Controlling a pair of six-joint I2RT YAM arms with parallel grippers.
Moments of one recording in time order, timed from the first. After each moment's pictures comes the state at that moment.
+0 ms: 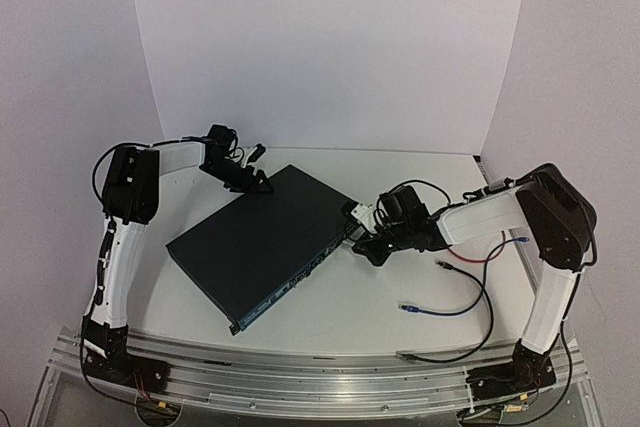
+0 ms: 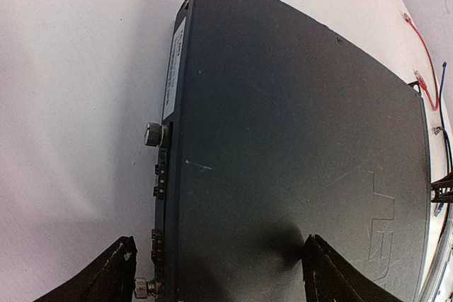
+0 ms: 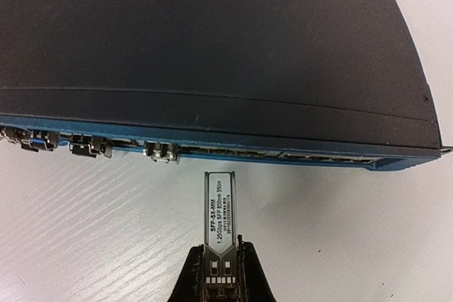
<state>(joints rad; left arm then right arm) -0.28 2.47 2.03 -0.57 0.64 0.08 0.68 1.89 1.00 0.07 -0.16 -0.22</state>
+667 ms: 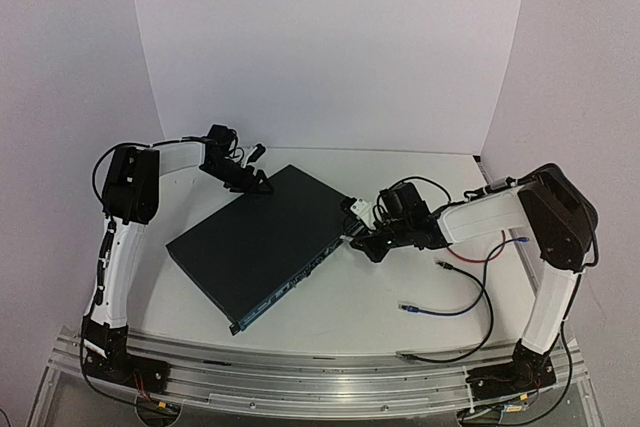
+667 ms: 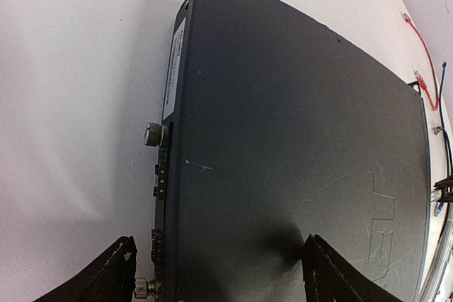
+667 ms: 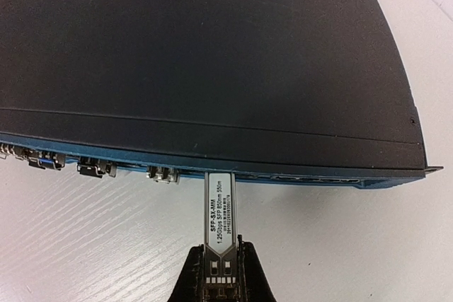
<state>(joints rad) -0.28 2.47 2.03 -0.57 0.64 0.08 0.68 1.88 1.01 0.09 -0.17 -0.22</state>
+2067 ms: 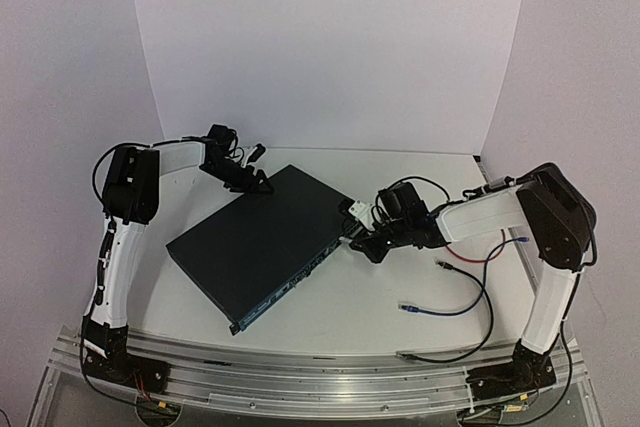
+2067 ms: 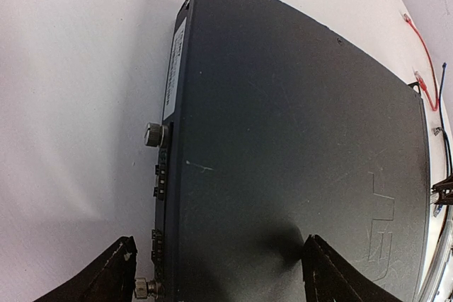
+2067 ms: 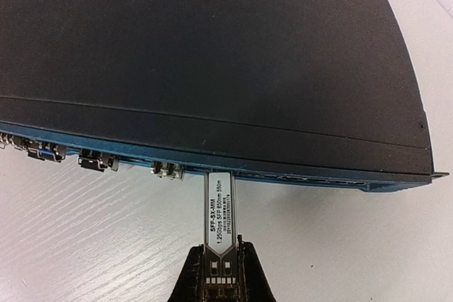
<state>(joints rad) -0.28 2.47 2.03 -0.58 0.64 0.08 0.68 1.89 1.03 0.07 -0.18 -0.26</state>
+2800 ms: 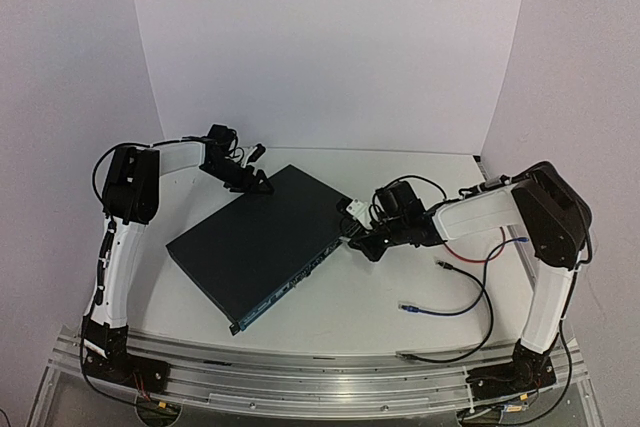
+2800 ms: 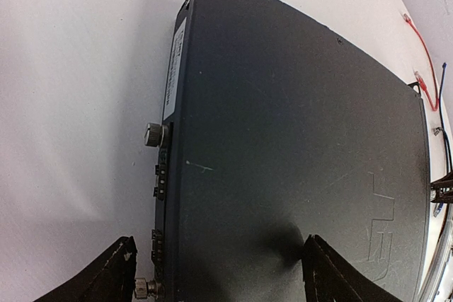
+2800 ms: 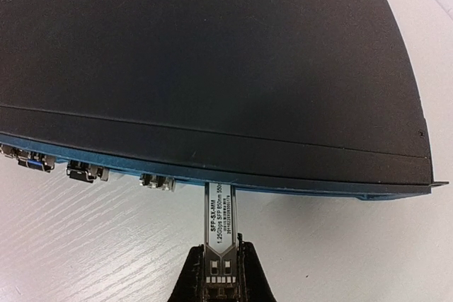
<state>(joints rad) -0.28 2.47 2.03 -0.58 0.64 0.08 0.68 1.92 1.06 0.06 -0.17 -0.27</state>
